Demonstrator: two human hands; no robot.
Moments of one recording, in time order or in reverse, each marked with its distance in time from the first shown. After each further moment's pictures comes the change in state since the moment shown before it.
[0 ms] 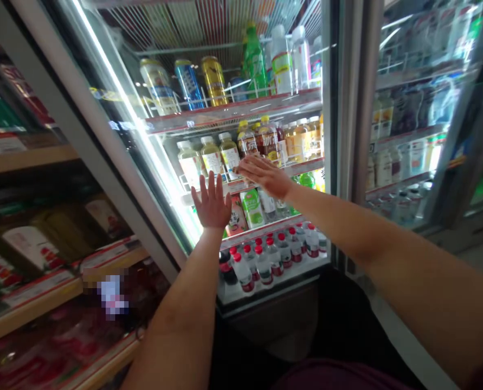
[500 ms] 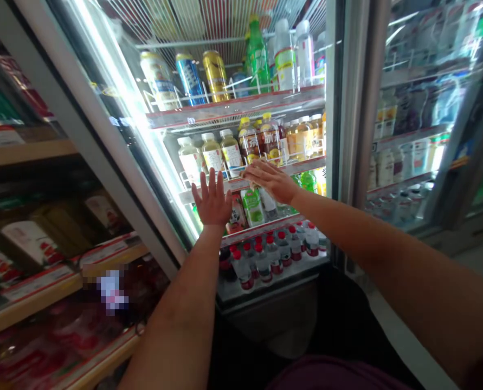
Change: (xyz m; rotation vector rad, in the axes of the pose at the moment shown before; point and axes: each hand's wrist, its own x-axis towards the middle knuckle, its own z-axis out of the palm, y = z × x) left_hand -0.001 0.000 0.000 0.012 0.018 0.018; right_hand -0.030 -0.002 0.010 0.003 0.008 -0.009
